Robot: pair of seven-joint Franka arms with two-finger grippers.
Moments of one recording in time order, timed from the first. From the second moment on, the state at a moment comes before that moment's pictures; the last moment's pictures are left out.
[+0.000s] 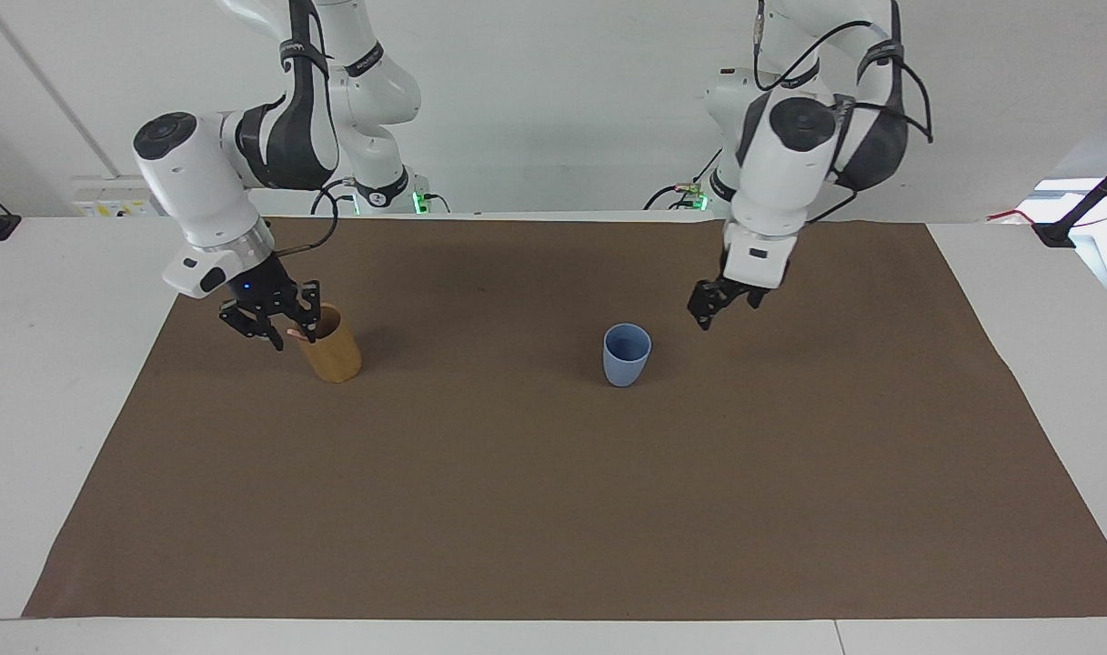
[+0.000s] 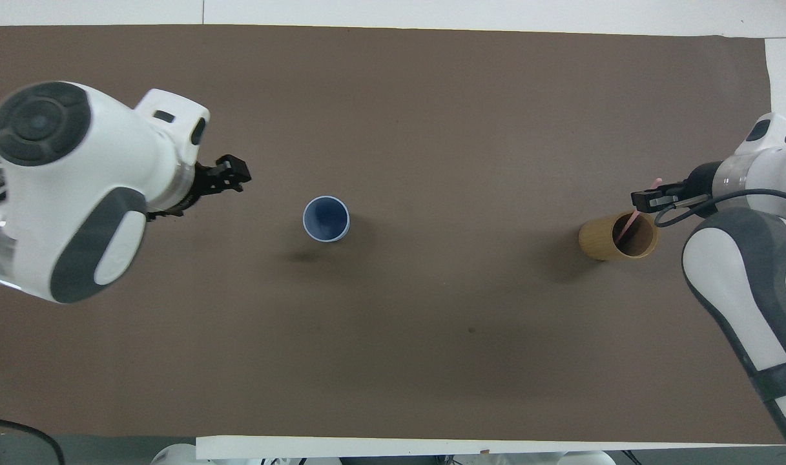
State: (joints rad) left arm -0.32 -0.02 -0.02 -1.91 0.04 1.91 -0.61; right arm -0.04 -0.08 -0.03 -2.18 0.12 2.21 -0.36
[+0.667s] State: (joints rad) left arm -0.01 0.01 -0.02 -1.62 0.09 1.63 -0.05; right arm -0.04 -0.08 -0.02 -2.18 0.12 2.19 -0.36
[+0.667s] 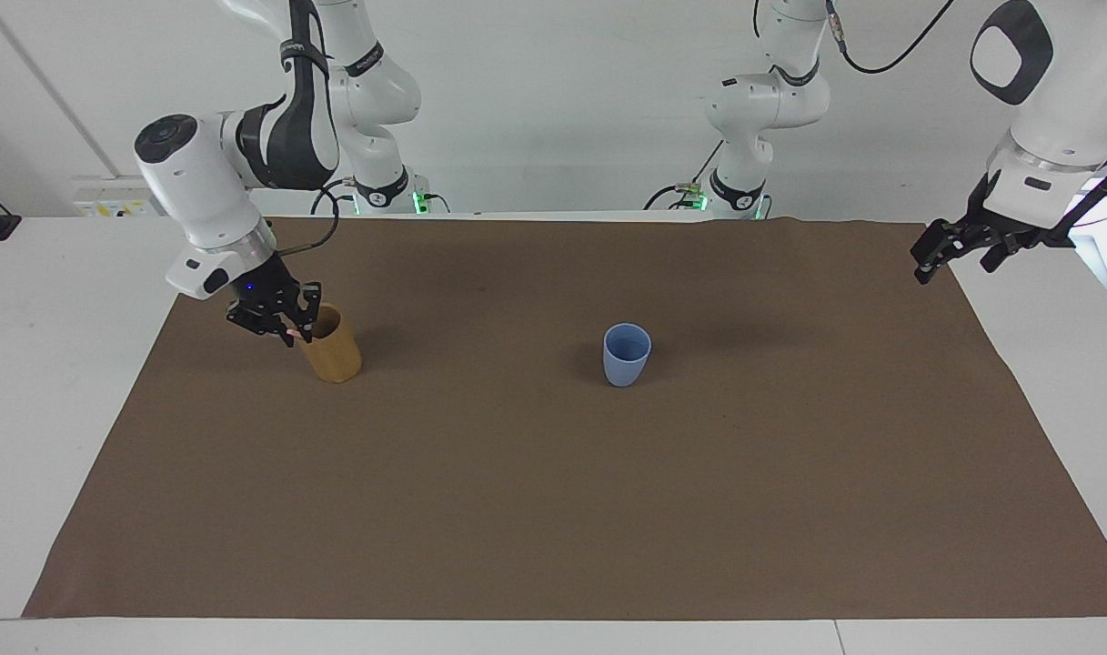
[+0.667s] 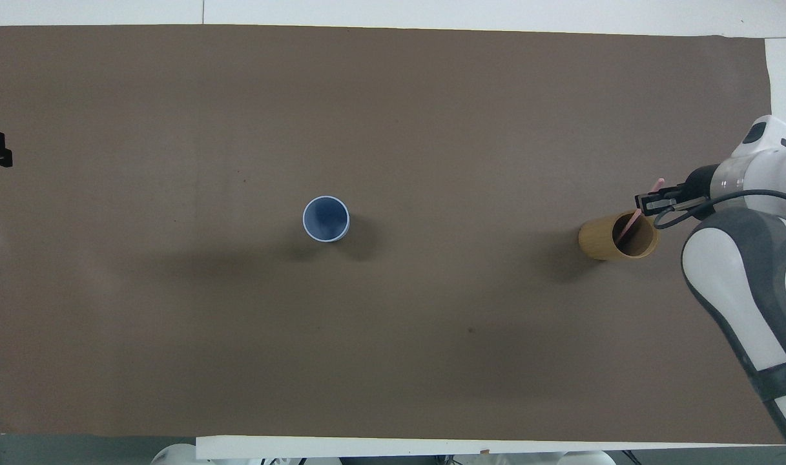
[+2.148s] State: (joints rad) left arm 0.00 0.02 -0.02 -1.62 0.09 1.63 -0.05; right arm 0.13 0.04 0.43 -1.61 0.09 2.11 0.42
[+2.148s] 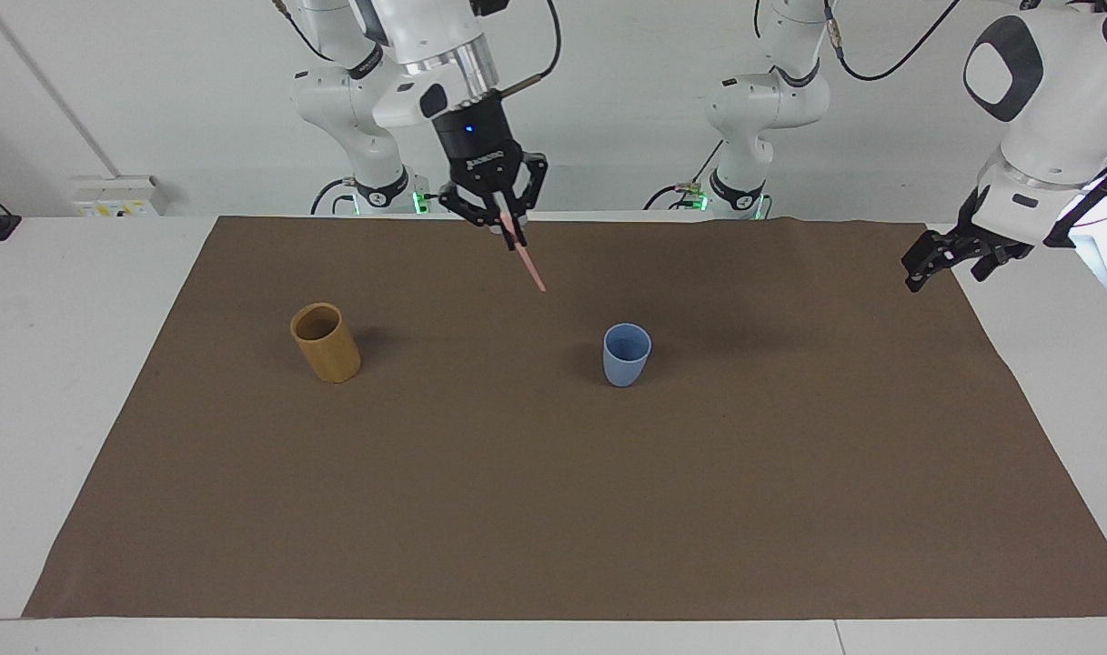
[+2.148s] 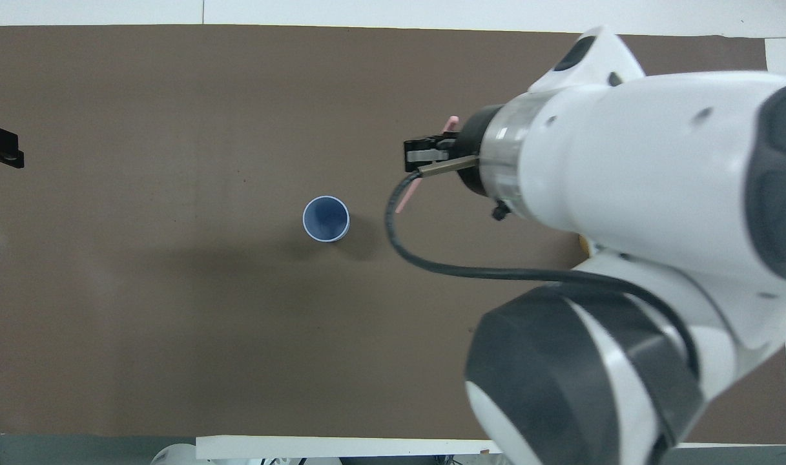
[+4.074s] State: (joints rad) left arm -0.01 0.02 -0.03 -1.64 0.09 1.64 -0.09; right arm 0.29 0.25 0.41 -1.49 -0.27 2.10 0.66
